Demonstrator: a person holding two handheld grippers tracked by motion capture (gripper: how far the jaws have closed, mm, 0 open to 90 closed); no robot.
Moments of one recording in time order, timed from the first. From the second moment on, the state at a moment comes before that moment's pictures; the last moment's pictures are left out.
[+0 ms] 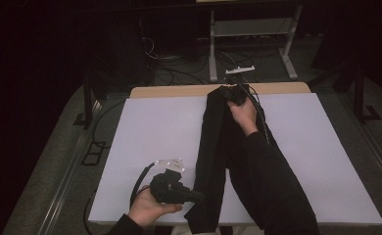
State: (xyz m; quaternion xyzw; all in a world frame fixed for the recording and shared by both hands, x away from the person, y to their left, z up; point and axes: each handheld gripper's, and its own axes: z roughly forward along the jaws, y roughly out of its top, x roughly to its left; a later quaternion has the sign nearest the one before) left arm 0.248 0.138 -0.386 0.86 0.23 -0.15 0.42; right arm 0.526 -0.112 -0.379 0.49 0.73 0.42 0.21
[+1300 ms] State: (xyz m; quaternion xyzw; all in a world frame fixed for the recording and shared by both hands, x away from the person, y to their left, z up) left arm 0.254 0.038 -0.392 0.87 0.19 -0.18 0.42; right arm 0.538 -0.198 -0.400 0.50 0.75 0.39 0.17
